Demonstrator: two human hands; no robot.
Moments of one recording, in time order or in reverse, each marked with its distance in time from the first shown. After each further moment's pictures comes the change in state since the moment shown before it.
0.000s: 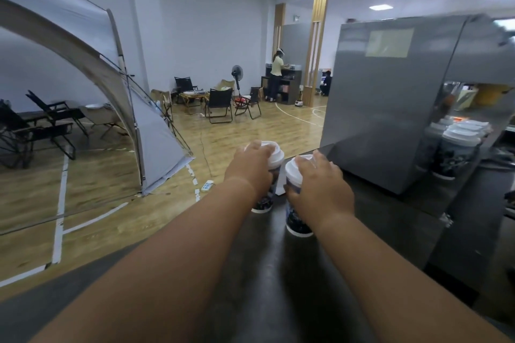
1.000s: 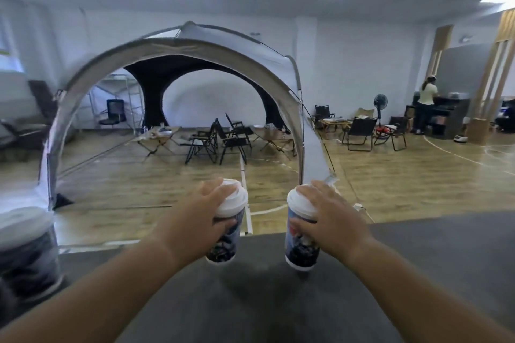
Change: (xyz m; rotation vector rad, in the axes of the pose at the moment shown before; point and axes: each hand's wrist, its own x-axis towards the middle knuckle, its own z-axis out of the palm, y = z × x) left_hand -0.611 -0.377 -0.417 0.287 0.177 -0.334; right_hand -0.357 -0.528 -0.066 0.423 -0.212 -0.663
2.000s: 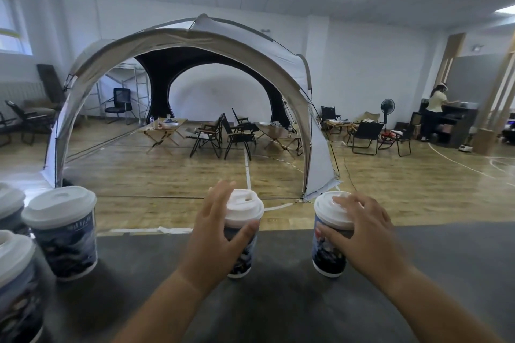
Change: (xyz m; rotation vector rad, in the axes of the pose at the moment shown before) left_hand -0.044 -0.053 0.049 -0.495 0.401 -0.049; right_hand -0.033 -0.038 0.026 -0.004 0.146 0.153
